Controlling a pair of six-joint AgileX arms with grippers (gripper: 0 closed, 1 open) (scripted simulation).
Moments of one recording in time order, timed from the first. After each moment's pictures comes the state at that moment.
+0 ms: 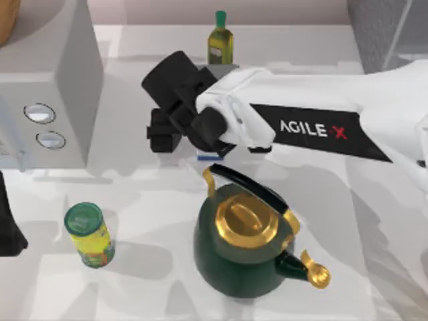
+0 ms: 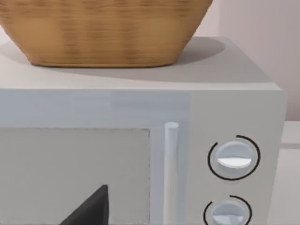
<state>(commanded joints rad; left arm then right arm) 0.00 0.00 0.00 0.00 0.00 0.00 0.79 2.28 1.72 -0.51 0.47 0.70</state>
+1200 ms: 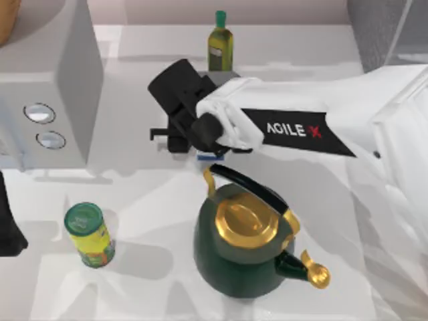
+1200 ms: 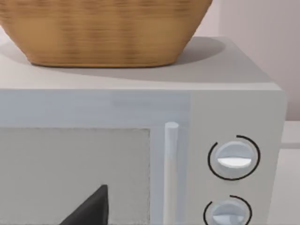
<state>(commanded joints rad) 0.00 0.00 0.00 0.00 0.00 0.00 0.75 2.42 1.80 -0.43 0.46 0.66</state>
